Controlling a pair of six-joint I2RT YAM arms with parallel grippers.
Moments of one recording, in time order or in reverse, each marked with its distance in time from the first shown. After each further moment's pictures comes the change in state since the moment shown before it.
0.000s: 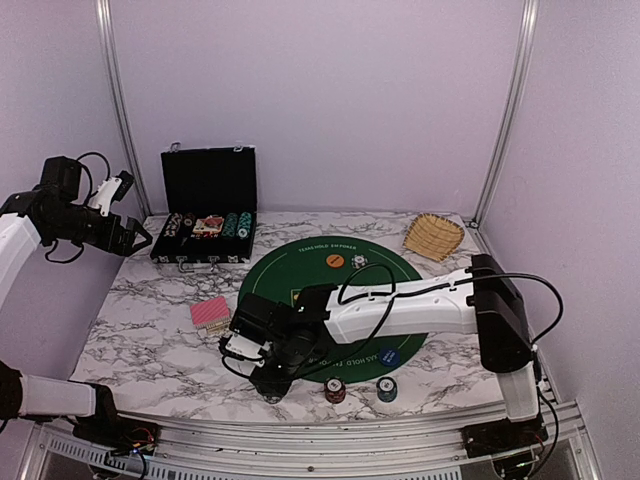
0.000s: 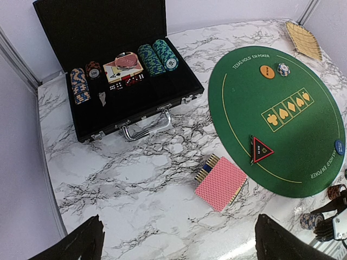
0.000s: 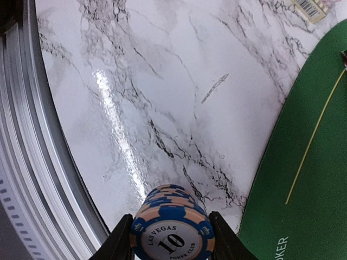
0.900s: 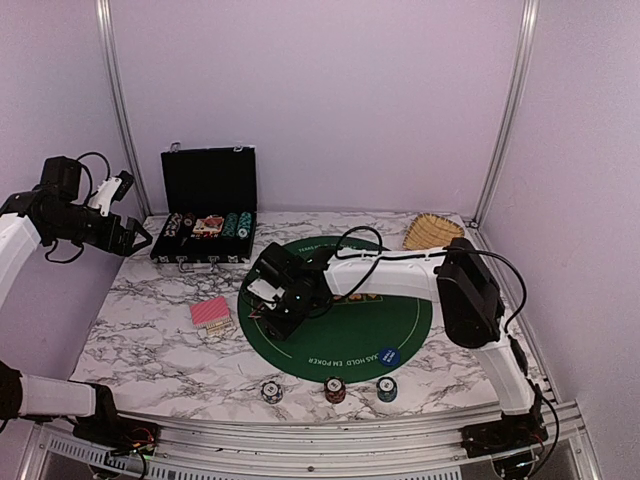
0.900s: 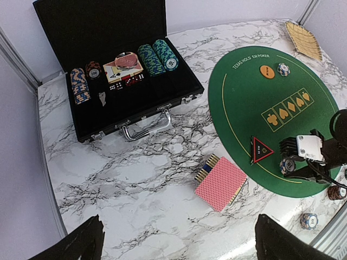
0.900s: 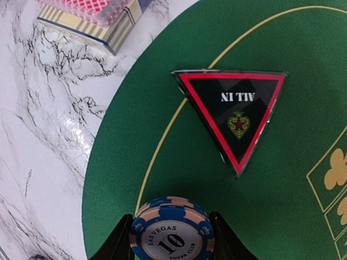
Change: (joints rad) left arm 0.000 0.000 0.000 0.000 0.000 0.000; right arm -0.249 0.169 0.188 0.048 0.008 -0.002
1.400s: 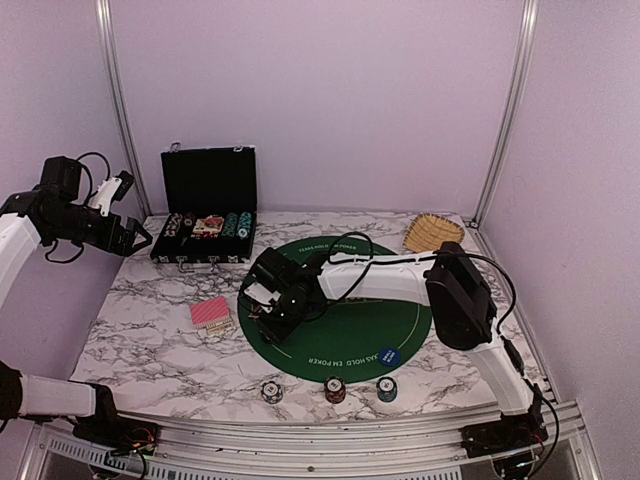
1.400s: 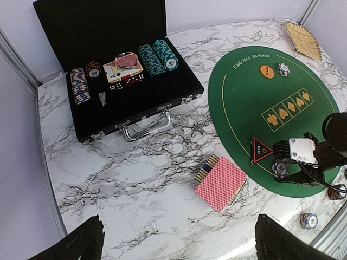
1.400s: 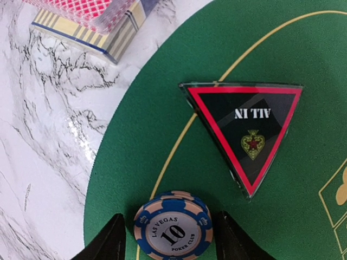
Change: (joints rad) left arm 0.000 0.000 0.000 0.000 0.000 0.000; right arm 0.000 0.056 0.037 0.018 -0.006 0.012
